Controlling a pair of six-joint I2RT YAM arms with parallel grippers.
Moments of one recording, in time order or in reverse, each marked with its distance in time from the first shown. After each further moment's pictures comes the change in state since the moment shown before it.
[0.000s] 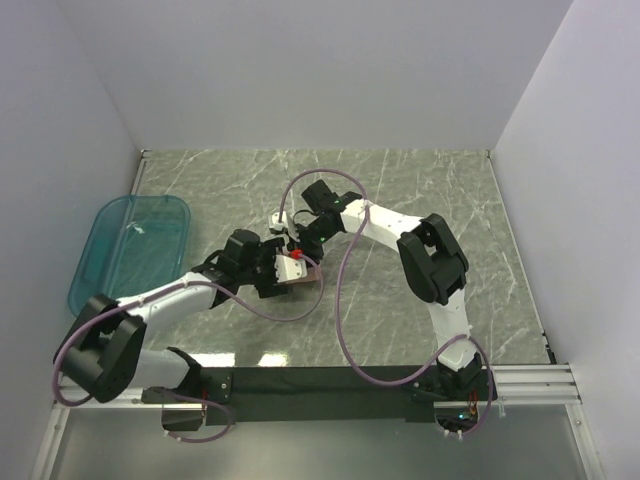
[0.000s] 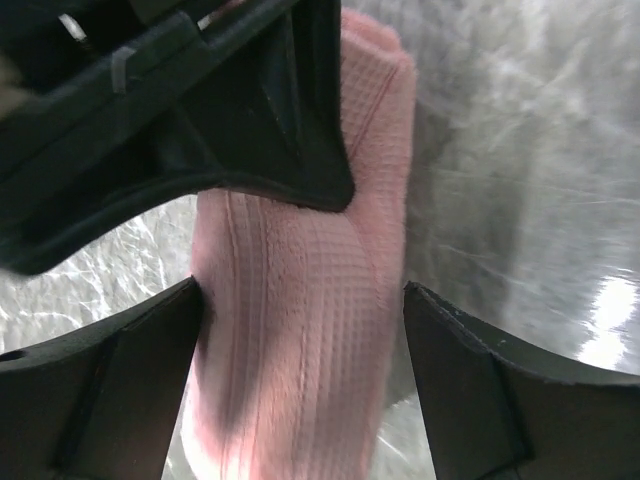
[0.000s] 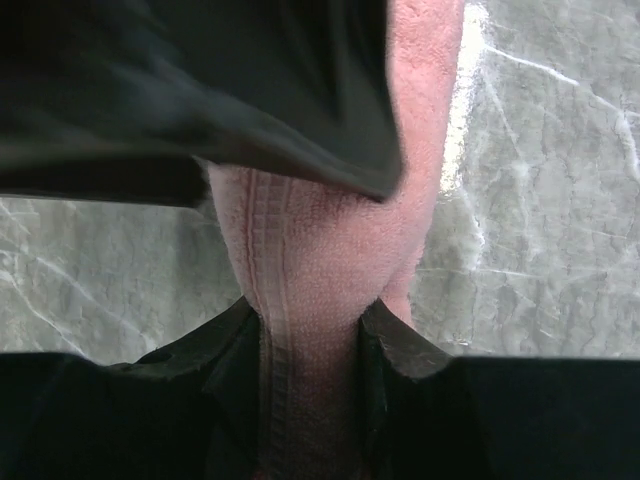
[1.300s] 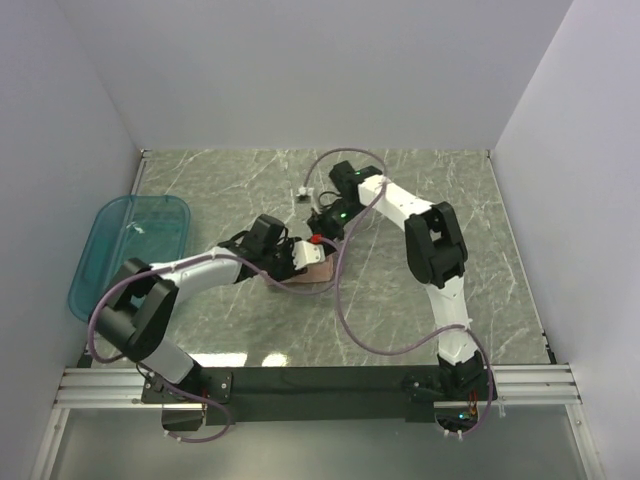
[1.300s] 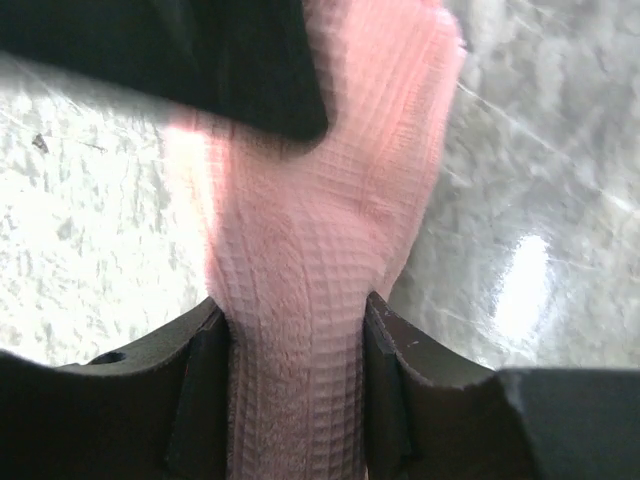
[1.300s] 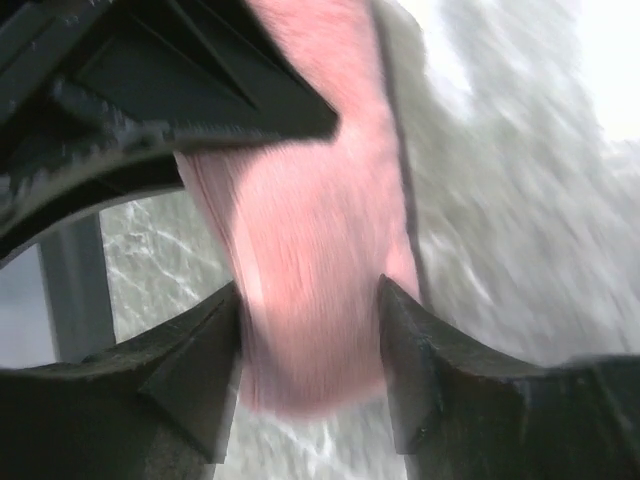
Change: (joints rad) left arm -0.047 0.261 0.211 -0.132 -0.042 -0.079; right arm -0.168 0.126 0.239 -0.358 -0.130 0.167
